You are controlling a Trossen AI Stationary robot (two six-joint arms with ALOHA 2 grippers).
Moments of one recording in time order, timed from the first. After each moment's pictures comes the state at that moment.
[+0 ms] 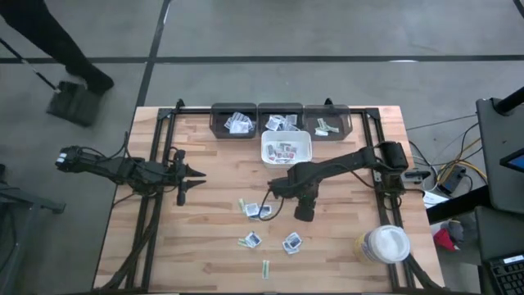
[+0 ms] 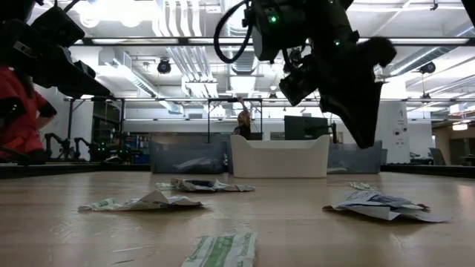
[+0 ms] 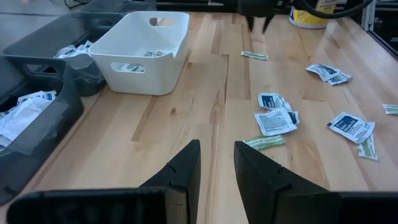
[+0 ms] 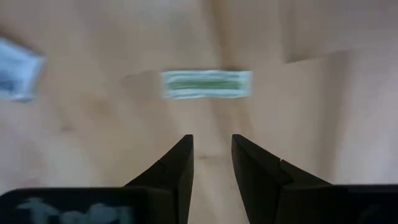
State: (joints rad) left arm -0.23 0.34 0.26 -0.40 -0.34 -0.15; right arm 0.12 1.97 1.46 -1.27 -0.13 0.40
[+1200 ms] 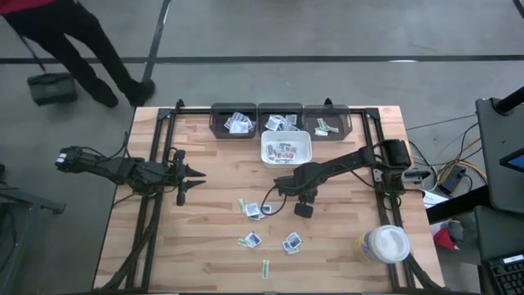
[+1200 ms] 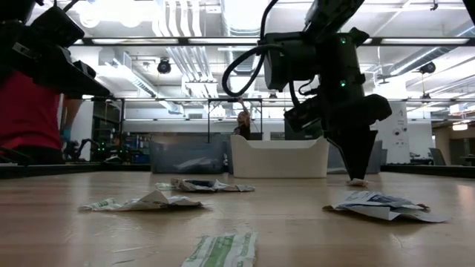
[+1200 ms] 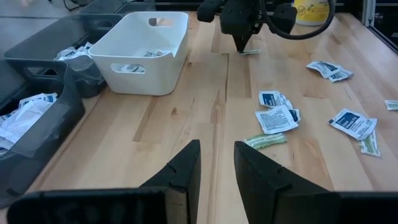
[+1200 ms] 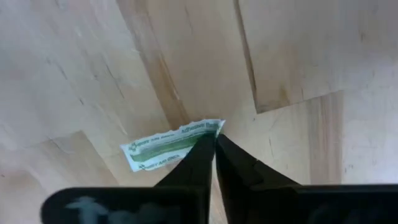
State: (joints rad) left arm -0.23 0.34 0.26 -0.40 -0.34 -0.13; right arm 0.09 1.95 1.21 -0.94 -0.05 0.41
